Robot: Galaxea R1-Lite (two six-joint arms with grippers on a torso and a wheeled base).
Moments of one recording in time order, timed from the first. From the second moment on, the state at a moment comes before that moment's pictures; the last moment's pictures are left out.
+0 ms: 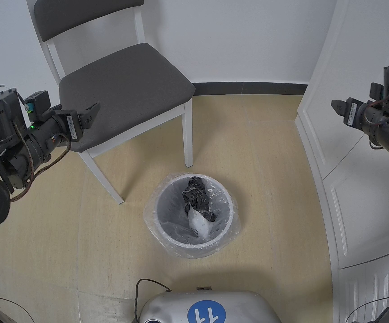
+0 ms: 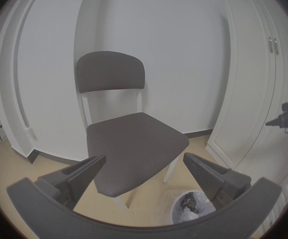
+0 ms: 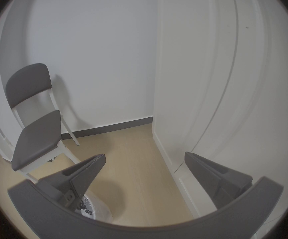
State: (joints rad) left arm -0.24 1.57 -0.80 -0.85 0.10 0.01; right arm 0.27 1.53 -1.09 -0.33 -0.50 0.16
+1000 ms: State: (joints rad) left arm -0.26 0.96 -0.47 -0.73 0.21 0.06; right arm 0.10 0.60 -0.46 -0.47 -0.44 0.18
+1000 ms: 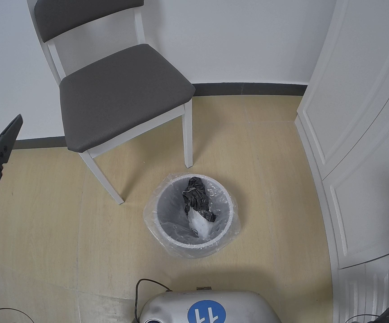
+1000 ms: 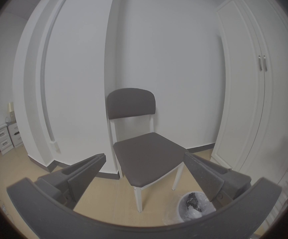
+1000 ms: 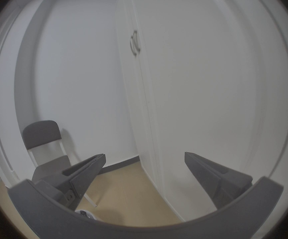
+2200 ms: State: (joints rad) left arm -0.05 0.19 -0.25 -0.26 0.12 0.09; right arm -0.04 0.07 -0.15 -0.51 -0.32 0.07
